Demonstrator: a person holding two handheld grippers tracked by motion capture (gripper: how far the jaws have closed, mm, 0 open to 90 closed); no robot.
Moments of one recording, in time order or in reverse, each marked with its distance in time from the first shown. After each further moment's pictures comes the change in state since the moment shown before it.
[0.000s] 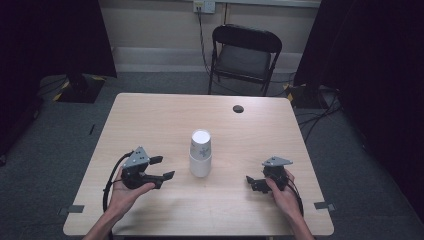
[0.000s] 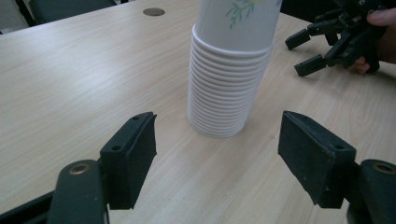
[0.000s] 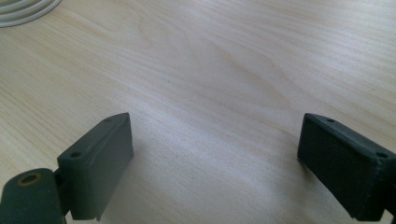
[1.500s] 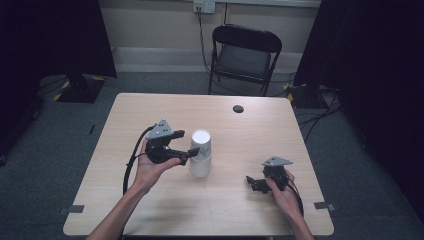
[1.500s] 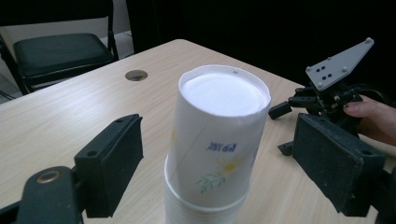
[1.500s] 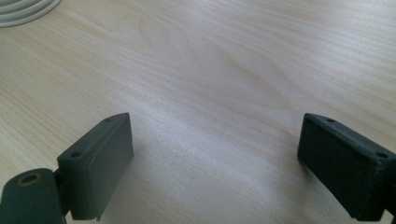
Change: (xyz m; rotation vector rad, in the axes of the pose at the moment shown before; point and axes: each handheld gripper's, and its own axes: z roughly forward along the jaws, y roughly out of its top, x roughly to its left) left arm -0.011 0.086 0.044 -0.093 -0.053 0.014; right arm 0.000 0.000 0.000 0.000 0.000 0.001
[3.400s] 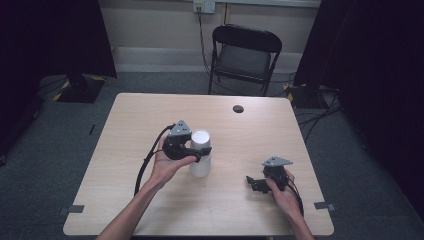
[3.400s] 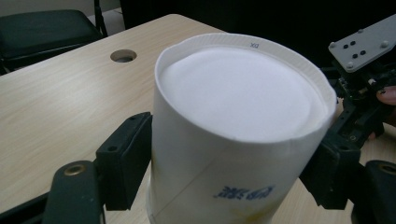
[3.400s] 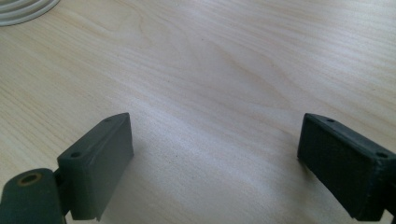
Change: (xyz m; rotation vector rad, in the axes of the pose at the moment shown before) left arm 0.004 -0.007 0.046 0.086 -0.019 -0.002; right arm 0.000 0.000 0.000 0.001 0.001 0.000
